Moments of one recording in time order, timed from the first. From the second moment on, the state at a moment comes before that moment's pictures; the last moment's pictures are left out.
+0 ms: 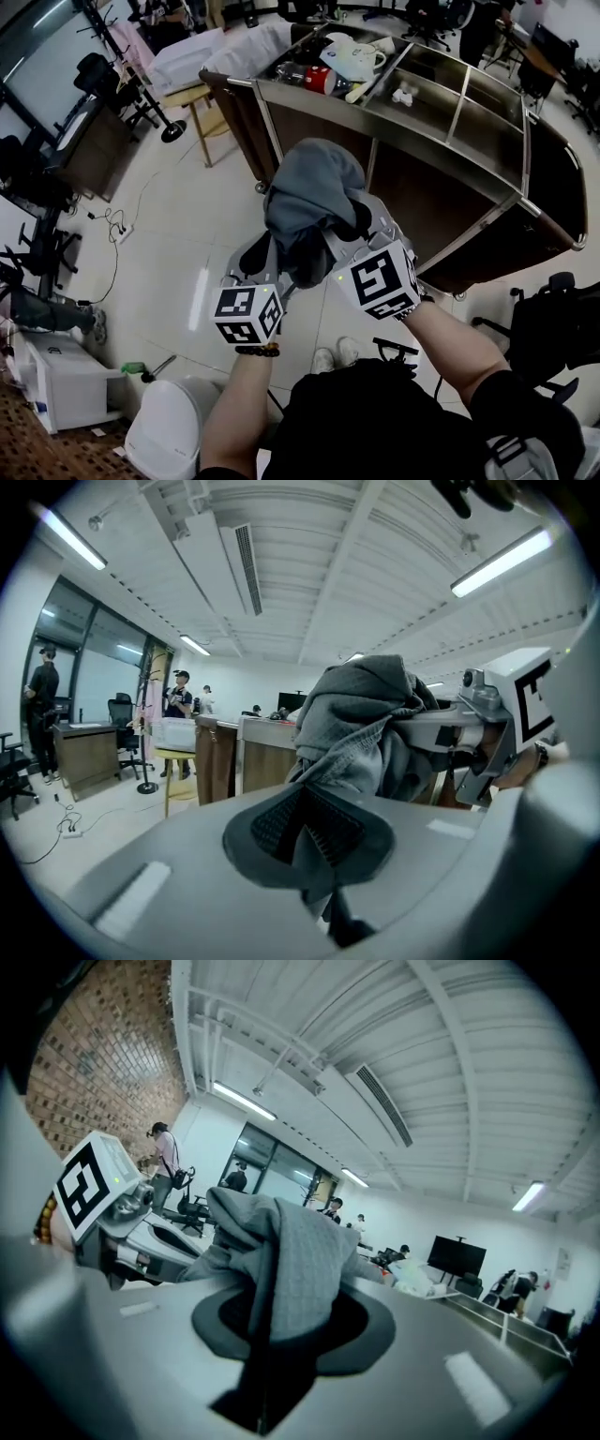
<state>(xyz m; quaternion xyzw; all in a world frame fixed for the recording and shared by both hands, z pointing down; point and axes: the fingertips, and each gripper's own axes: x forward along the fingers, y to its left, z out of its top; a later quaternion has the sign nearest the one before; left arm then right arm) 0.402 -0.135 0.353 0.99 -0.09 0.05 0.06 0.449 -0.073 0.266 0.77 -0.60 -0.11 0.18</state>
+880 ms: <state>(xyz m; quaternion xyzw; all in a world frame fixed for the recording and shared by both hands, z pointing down) 0.451 -0.016 0.313 0.99 0.14 0.03 0.04 0.463 0.082 0.241 0.90 -0.38 -0.08 0.20</state>
